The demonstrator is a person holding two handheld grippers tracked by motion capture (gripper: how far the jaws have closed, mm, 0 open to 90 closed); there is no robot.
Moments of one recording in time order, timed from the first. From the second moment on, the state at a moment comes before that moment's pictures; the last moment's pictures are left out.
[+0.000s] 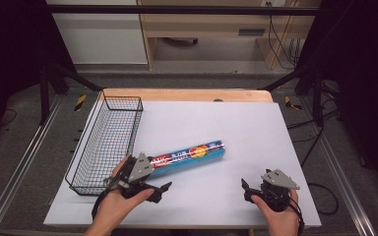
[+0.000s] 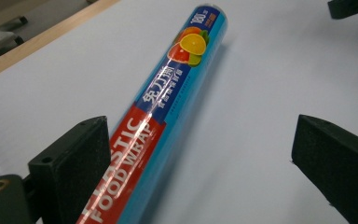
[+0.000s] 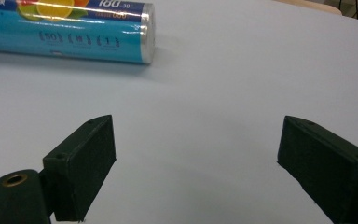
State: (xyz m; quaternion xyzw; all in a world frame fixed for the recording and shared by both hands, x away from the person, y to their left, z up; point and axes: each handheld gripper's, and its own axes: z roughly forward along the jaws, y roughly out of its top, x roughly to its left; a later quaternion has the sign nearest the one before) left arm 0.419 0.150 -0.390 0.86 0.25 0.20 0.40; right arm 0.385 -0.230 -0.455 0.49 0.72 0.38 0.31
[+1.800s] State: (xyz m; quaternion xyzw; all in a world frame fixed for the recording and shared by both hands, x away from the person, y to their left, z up) left arm 0.540 0.080 -0.434 0.97 0.15 0.07 0.15; right arm 0.386 -0.228 -0.462 0.47 0.74 0.37 0.30
